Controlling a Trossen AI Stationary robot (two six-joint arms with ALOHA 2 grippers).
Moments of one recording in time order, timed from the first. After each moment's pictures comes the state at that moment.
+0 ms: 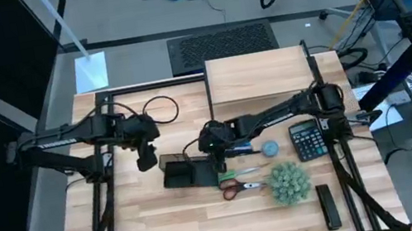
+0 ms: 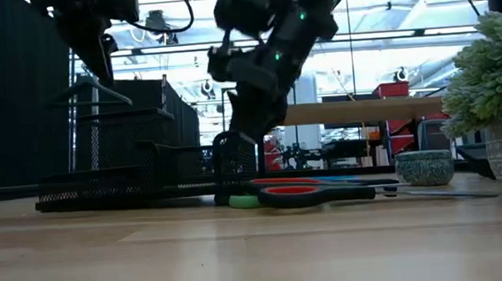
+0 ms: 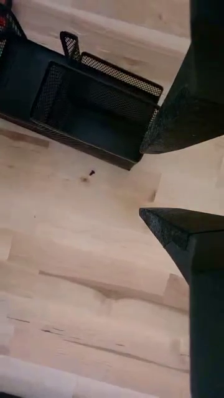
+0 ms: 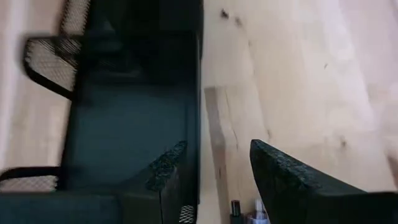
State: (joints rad) left arm 0.08 1.12 1.05 -1.12 -0.06 -0.15; right arm 0.01 2.02 1.40 -0.36 0.02 0.14
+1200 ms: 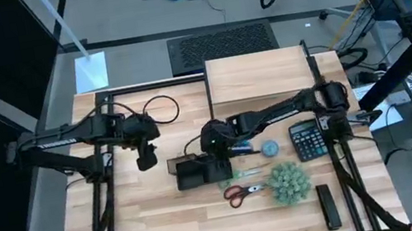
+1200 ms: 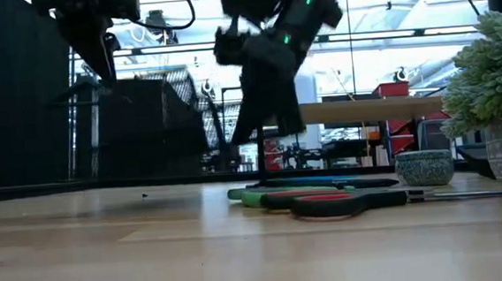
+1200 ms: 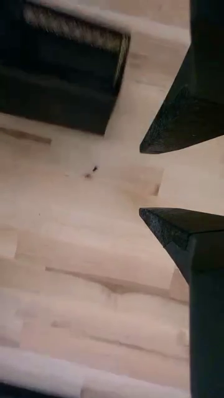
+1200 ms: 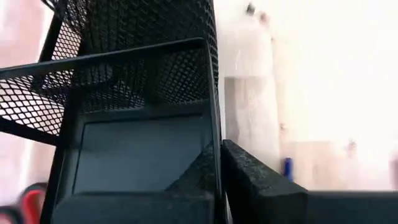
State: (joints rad) left arm 0.08 1.13 1.05 -1.10 -0.11 -0.12; right arm -0.02 1.90 1.40 -0.46 -0.05 0.04
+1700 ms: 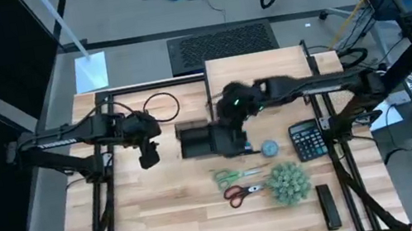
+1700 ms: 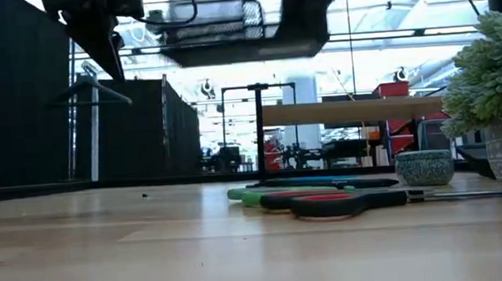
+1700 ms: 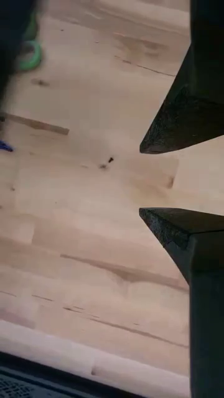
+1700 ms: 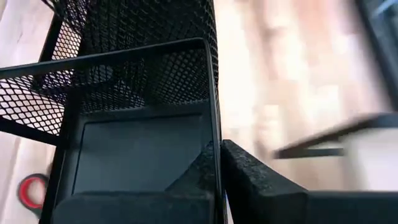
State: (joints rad) left arm 0.08 1.13 1.05 -1.06 -0.12 -0.12; right arm -0.18 1.52 1.40 -0.69 -0.03 -0.11
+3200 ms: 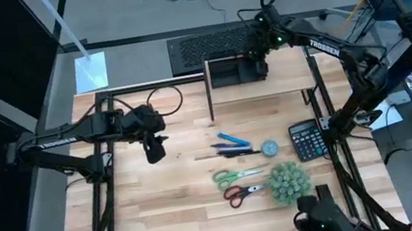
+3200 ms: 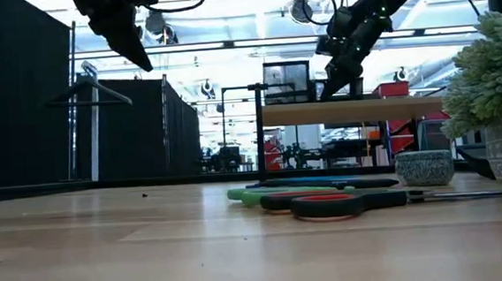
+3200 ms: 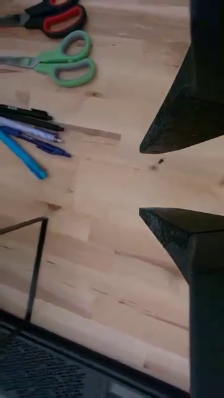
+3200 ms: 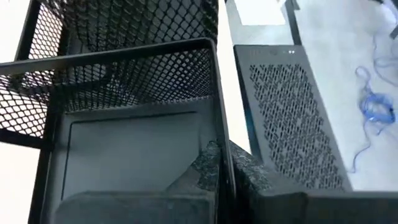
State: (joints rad) left arm 0.12 1.13 1.05 -0.87 -0.11 -0.05; right arm -0.94 1.63 1.40 -0.65 -0.35 -0.80
